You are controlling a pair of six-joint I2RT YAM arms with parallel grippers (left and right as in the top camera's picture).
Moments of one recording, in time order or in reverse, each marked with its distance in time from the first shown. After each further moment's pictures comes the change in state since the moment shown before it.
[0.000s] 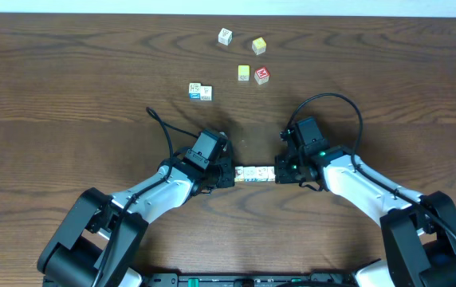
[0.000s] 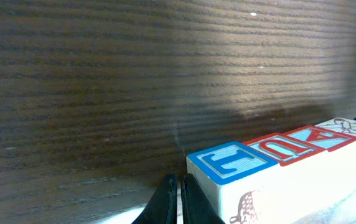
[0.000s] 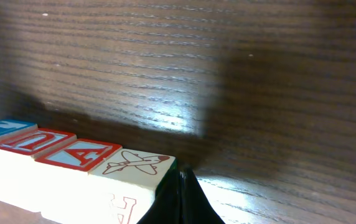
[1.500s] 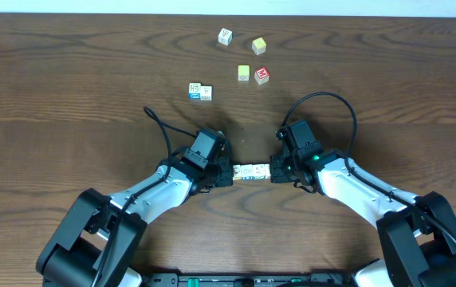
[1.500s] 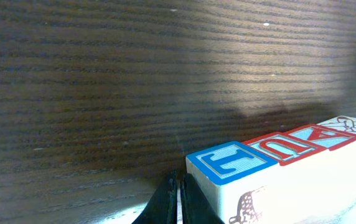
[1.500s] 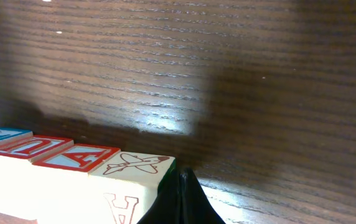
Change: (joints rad) left arm 0.008 -0.008 0.000 -0.009 -0.017 -0.003; right arm 0.045 0.000 -0.009 0.063 0.063 0.031
